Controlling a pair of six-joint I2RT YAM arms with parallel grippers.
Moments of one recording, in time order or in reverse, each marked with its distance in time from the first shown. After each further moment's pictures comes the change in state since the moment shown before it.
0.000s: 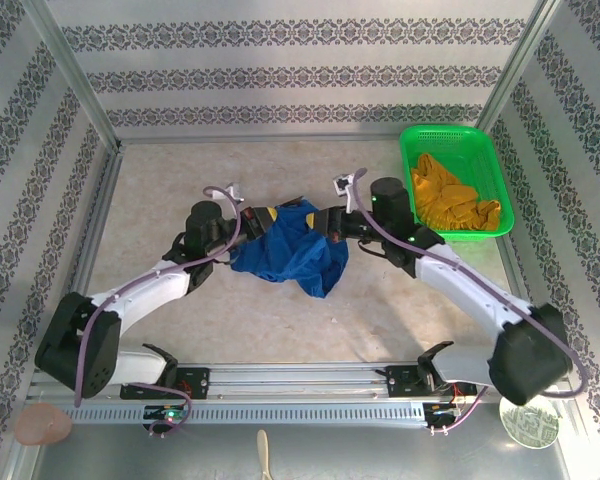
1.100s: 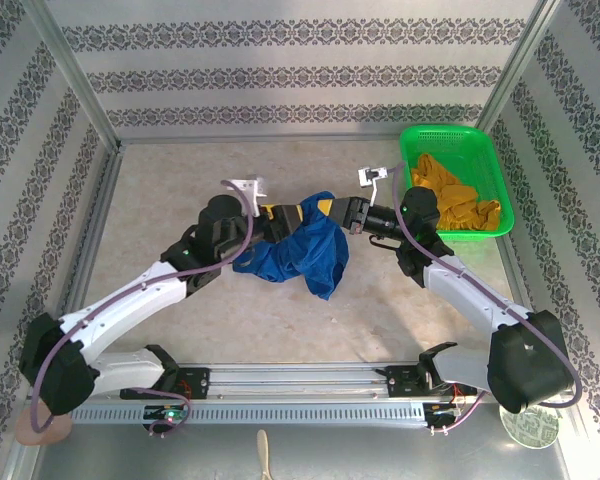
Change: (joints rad) left arm -0.253 -0.118 0.235 -0.399 -0.297 0.233; right arm -0.121 -0.011 -0.180 0.583 -0.173 0.364
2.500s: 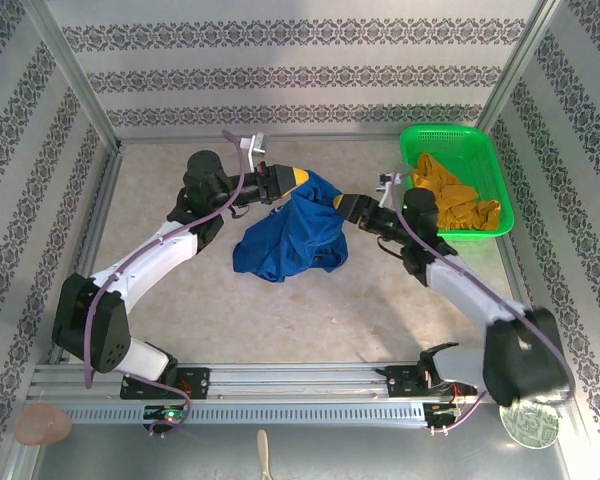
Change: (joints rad) left arm 0.251 0.235 0.172 0.480 0.764 -0.497; right arm -0.087 -0.042 -0.036 -0.243 0.262 -0.075
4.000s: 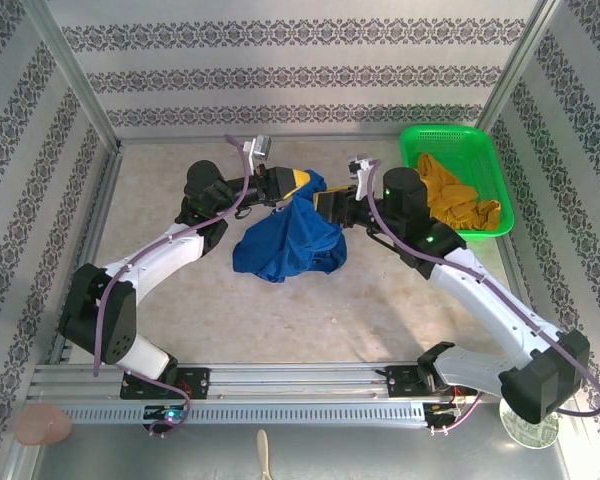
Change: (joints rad) left arm 0.000 0.052 -0.059 0.248 0.035 -0.149; right arm 0.257 -0.018 0.364 -0.491 0.224 -0.401
